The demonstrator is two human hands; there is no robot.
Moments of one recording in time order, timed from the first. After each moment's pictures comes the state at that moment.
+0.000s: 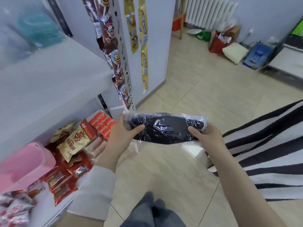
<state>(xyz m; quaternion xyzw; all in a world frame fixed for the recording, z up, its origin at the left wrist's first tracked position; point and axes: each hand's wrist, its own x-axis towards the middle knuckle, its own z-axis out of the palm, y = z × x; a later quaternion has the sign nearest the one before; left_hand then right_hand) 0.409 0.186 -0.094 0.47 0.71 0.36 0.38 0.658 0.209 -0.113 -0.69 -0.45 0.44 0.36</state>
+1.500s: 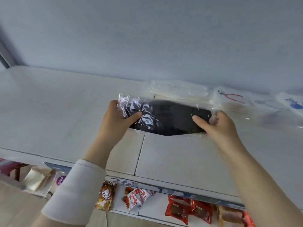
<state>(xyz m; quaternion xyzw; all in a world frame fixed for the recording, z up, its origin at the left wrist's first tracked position) -0.112 -0.151 0.000 0.14 0.82 0.56 -0.01 0.010 0.065 0.006 -0.29 -0.79 0.48 0.24</state>
